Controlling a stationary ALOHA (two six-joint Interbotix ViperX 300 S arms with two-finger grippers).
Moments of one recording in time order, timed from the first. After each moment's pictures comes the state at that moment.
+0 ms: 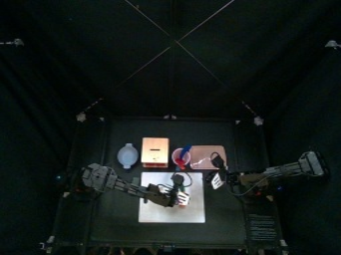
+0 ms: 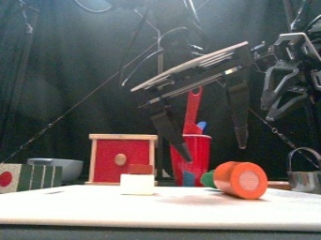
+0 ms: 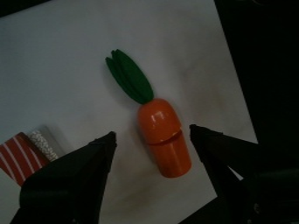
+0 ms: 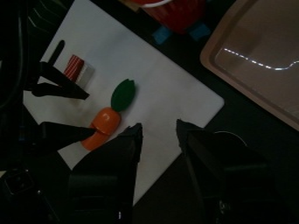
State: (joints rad) left arm -0.27 0.50 -0.09 0.44 0.89 -1.69; right arm 0.13 -0.69 1.05 -0.60 0.52 1.51
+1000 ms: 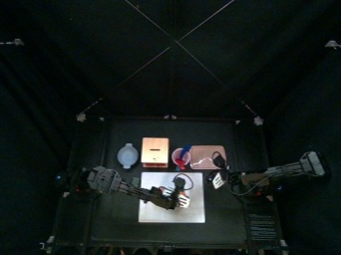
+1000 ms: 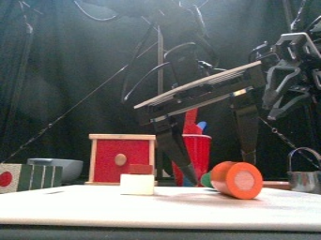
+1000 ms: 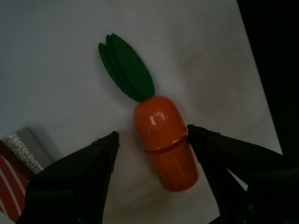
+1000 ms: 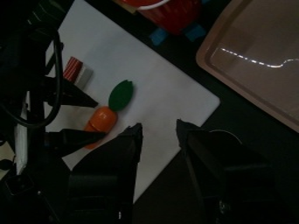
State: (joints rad) left arm -0.28 0.56 -0.11 0.44 0.87 -1.70; right arm 0.13 -0.71 1.05 -0.59 0.55 1.51
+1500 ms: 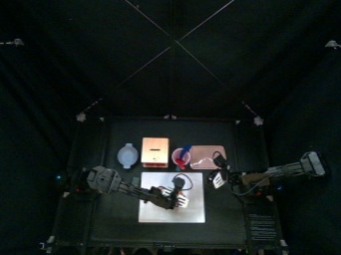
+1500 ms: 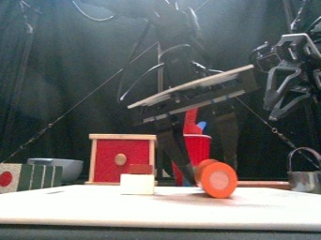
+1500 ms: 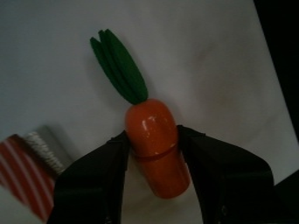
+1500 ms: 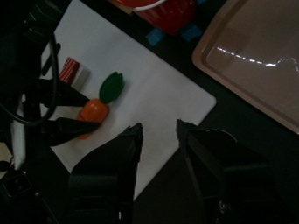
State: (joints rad) left arm -0.29 0.40 0.01 0.42 0.90 -1.60; right arm 0.13 -0.72 1.05 -0.60 0.56 1.51
